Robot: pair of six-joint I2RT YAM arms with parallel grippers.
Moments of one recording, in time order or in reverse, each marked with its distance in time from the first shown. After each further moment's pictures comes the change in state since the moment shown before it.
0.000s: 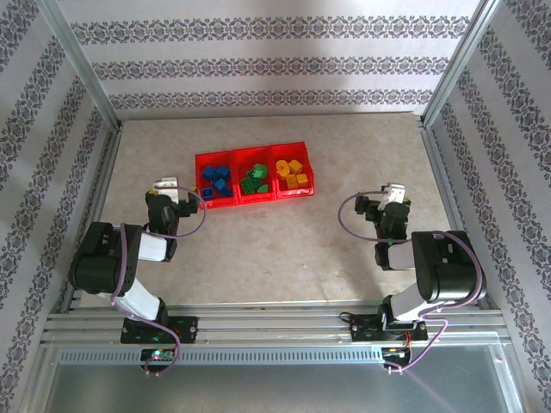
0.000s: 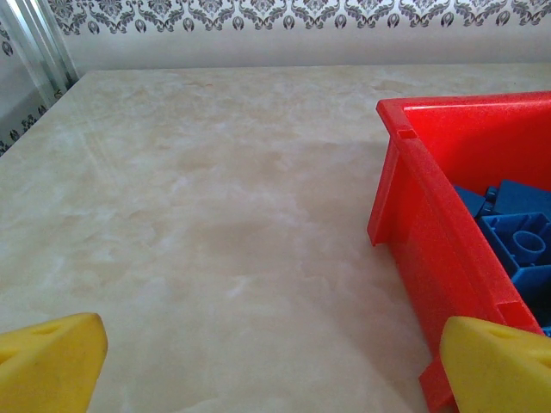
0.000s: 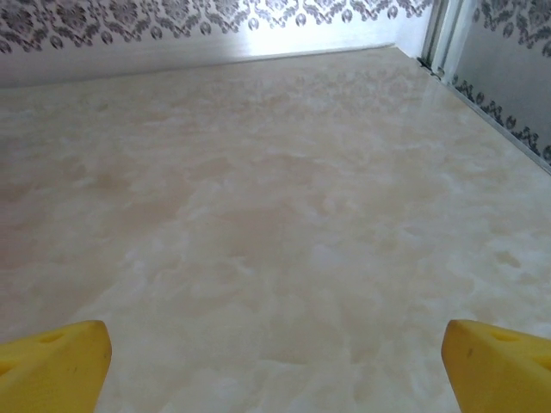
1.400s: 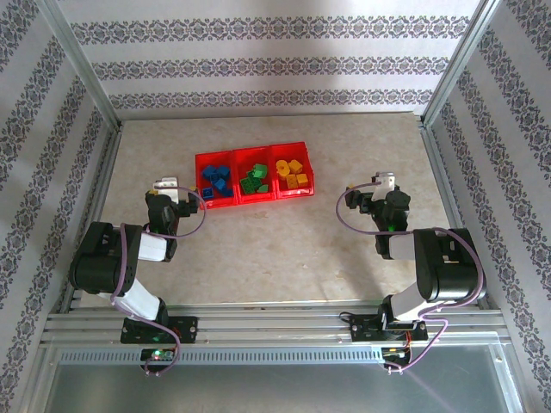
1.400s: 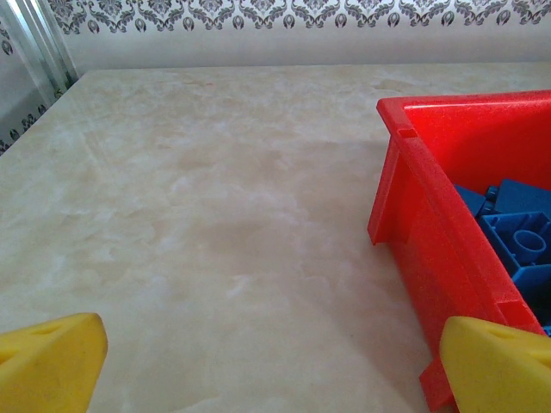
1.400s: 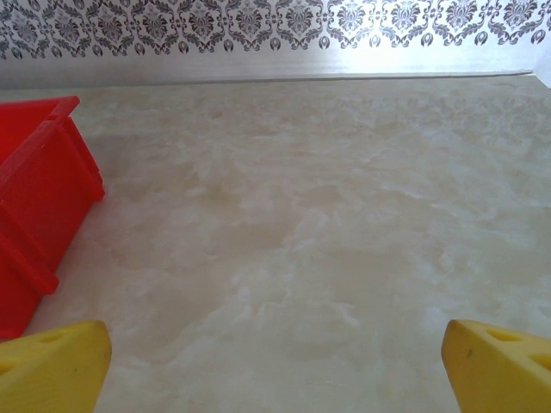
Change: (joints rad) left arm 0.000 0.000 0.000 -0.002 0.000 0.000; right arm -0.008 0.003 0.101 -0.097 -0.238 -0.057
